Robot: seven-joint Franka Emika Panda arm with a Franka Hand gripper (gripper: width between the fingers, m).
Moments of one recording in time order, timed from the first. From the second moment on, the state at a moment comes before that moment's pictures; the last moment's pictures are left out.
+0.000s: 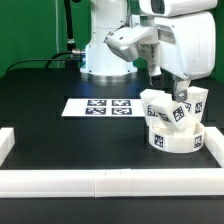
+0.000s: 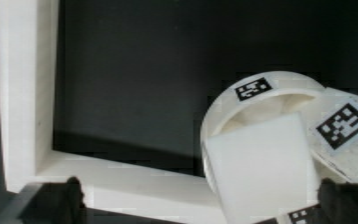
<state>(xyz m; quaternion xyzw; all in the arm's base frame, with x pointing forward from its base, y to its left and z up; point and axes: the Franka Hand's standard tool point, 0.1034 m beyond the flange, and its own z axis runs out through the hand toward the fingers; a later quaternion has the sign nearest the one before) 0.580 0.049 0.113 -0.62 -0.78 -0.05 0.05</state>
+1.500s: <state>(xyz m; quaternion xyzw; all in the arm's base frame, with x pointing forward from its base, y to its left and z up) 0.565 0.051 0.091 -0.55 -0.83 -0.04 0.06</state>
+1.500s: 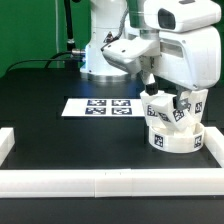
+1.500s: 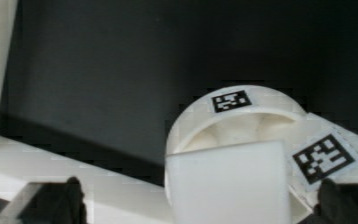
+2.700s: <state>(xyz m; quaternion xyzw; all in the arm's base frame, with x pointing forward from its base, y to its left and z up) 0.561 0.056 0.087 -0.58 -0.81 -0.04 0.07</state>
